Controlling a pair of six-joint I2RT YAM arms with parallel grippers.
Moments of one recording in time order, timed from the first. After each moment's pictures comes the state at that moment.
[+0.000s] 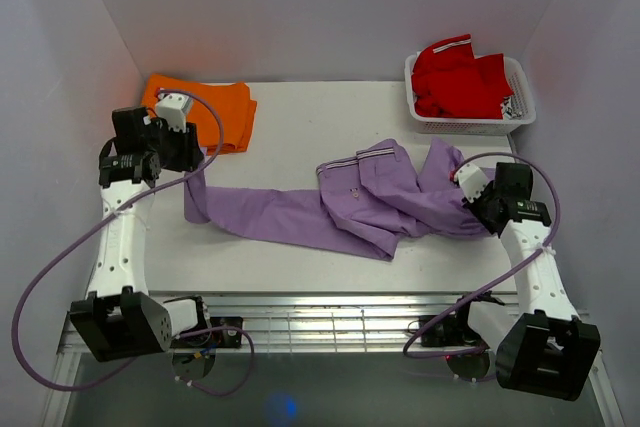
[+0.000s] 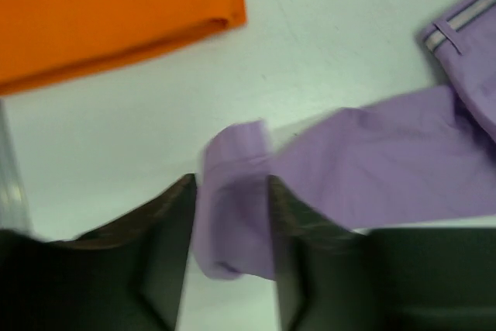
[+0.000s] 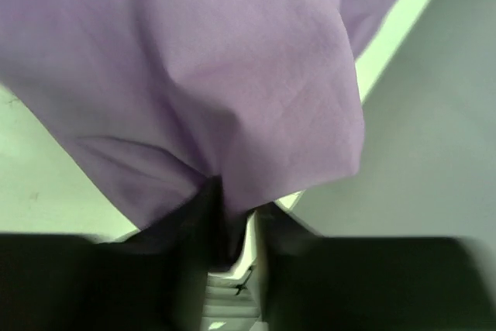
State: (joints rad) left arm 0.14 1.16 1.24 -0.65 0.32 0.24; right arm -0.14 1.00 0.77 -0.70 0.00 -0.89
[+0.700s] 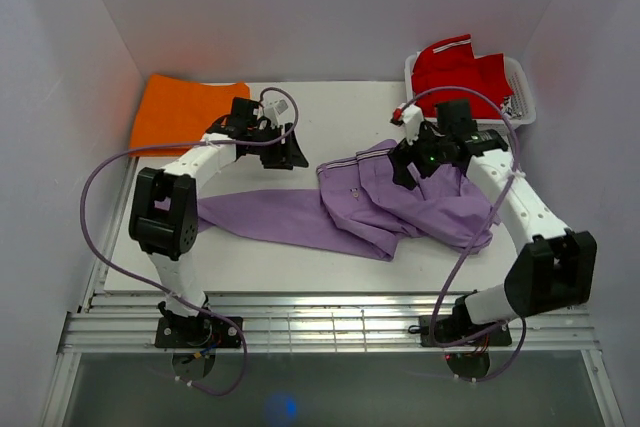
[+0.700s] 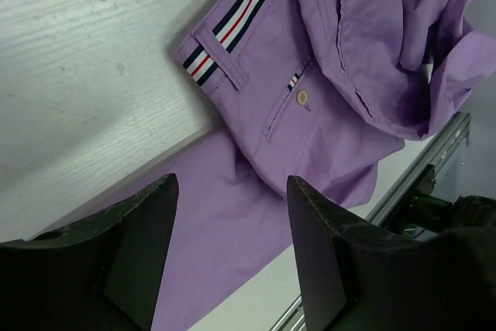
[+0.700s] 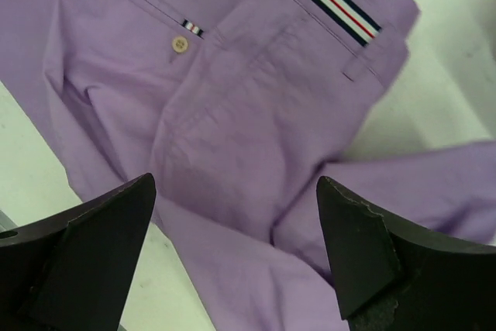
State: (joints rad) left arm -0.27 1.82 1.37 -0.40 0.63 -0.28; right arm 0.22 1.38 1.25 -0.74 -0.40 -0.52
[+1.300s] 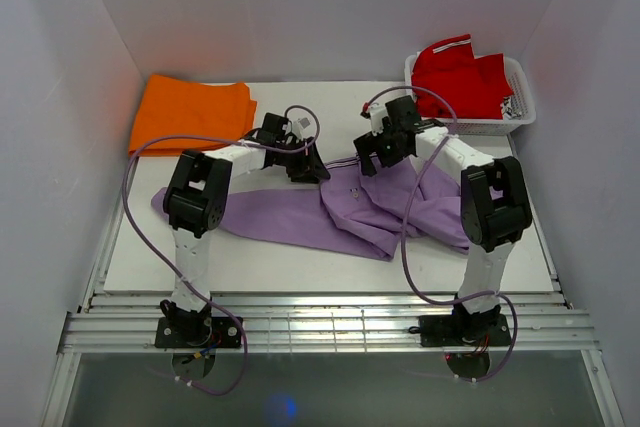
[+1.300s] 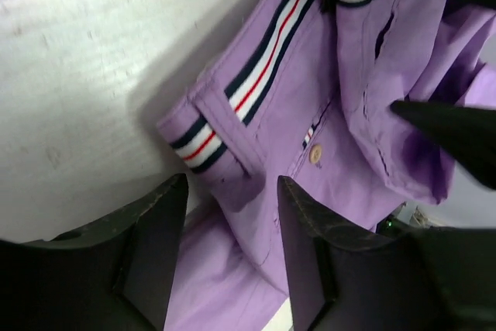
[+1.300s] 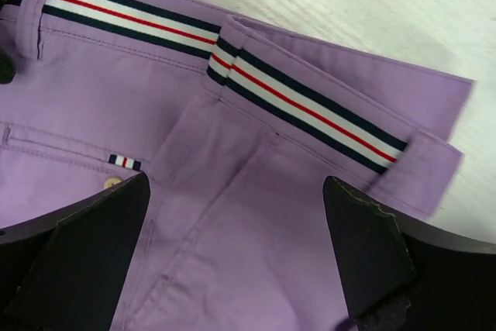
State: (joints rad) left arm -0.38 2.13 1.41 -0.18 0.66 -0.53; right arm 0.35 1.90 1.43 -0.49 -0.25 -0.21
